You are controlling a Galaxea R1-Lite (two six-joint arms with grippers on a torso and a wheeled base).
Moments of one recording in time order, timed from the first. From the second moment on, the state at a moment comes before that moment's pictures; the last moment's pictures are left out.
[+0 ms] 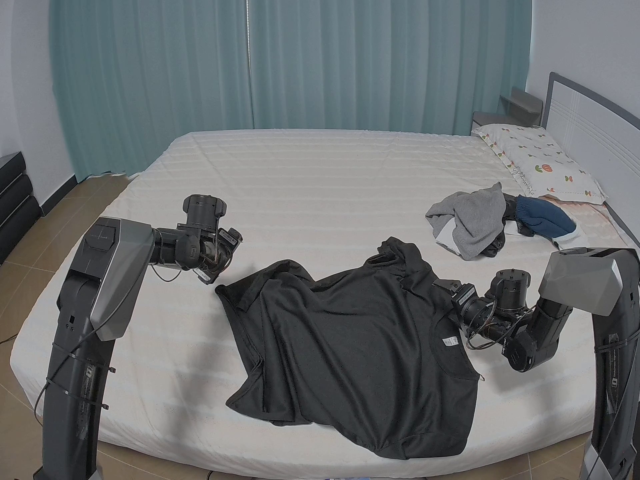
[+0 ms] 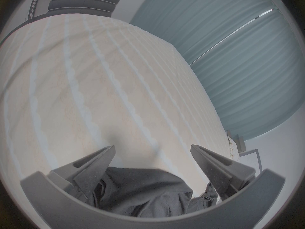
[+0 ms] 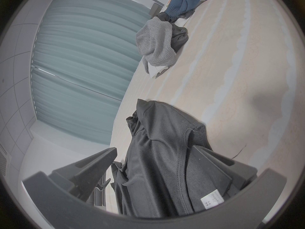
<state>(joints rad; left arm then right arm) -0.15 2.63 -2.00 0.04 0.08 -1.06 0.18 2.46 -0.82 -1.28 0.15 1.10</state>
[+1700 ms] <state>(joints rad) -0.09 2.54 -1.86 0.03 0.02 -1.00 0.13 2.46 -0.90 -1.26 0.14 0.98</state>
